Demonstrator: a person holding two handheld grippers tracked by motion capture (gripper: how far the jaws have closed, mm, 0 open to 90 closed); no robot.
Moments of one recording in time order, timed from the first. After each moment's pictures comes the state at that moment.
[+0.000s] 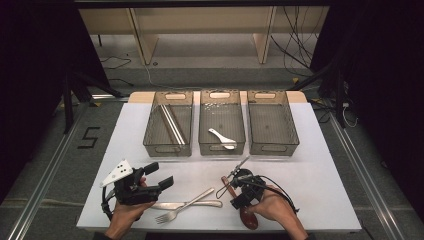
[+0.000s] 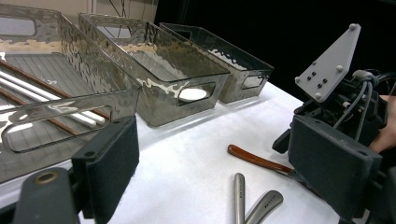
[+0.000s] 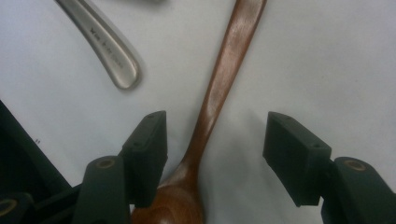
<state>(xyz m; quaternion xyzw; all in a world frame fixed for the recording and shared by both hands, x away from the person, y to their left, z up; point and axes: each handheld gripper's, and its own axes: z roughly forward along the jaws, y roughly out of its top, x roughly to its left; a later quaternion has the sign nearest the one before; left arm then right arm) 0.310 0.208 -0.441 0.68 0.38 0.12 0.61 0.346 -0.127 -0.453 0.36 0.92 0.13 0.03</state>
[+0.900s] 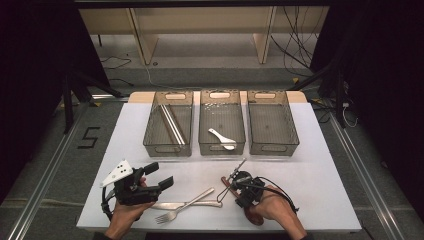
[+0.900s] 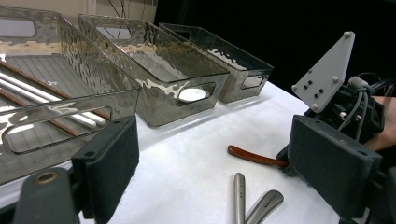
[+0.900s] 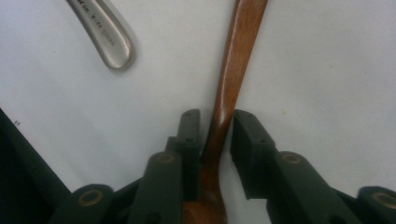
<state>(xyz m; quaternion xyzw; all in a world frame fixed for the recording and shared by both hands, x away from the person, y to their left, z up) 0.310 0.208 -0.440 0.68 0.38 0.12 0.61 0.345 -0.127 -0.458 0.33 0.94 0.11 0.04</state>
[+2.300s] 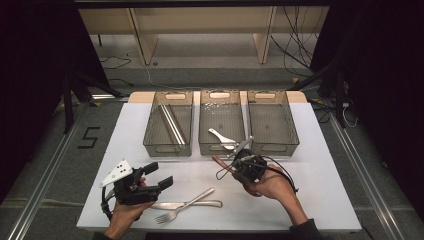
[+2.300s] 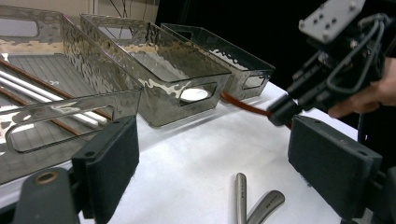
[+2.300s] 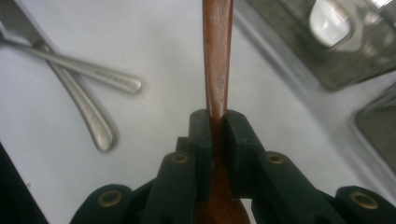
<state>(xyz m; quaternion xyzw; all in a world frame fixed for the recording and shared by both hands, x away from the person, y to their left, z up) 0.310 0.209 -0.440 0.68 0.38 0.12 0.61 0.379 -0.130 -0.408 0.31 0.92 0.20 0.09</state>
